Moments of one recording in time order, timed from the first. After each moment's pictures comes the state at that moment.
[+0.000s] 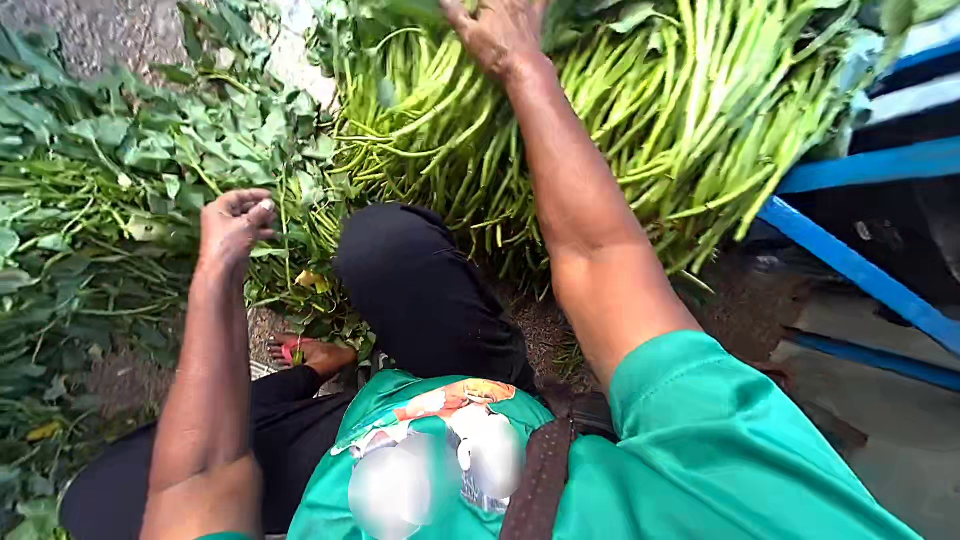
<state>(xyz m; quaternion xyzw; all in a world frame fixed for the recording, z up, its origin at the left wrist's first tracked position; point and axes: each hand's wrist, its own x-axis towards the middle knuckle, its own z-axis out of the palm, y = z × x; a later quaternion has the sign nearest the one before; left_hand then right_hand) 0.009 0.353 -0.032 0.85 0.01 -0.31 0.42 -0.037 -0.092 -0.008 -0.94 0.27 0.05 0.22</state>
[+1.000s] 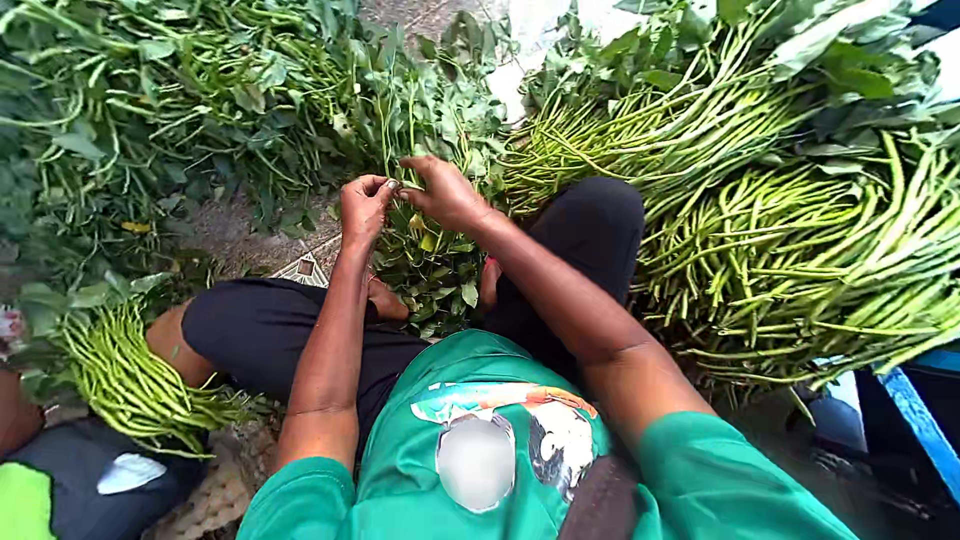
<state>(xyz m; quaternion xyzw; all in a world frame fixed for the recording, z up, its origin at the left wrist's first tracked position) -0.097 0.459 -0.012 0.84 0.10 -0.06 0.53 -0.090 0.284 0.036 -0.87 -0.16 0.16 0.43</state>
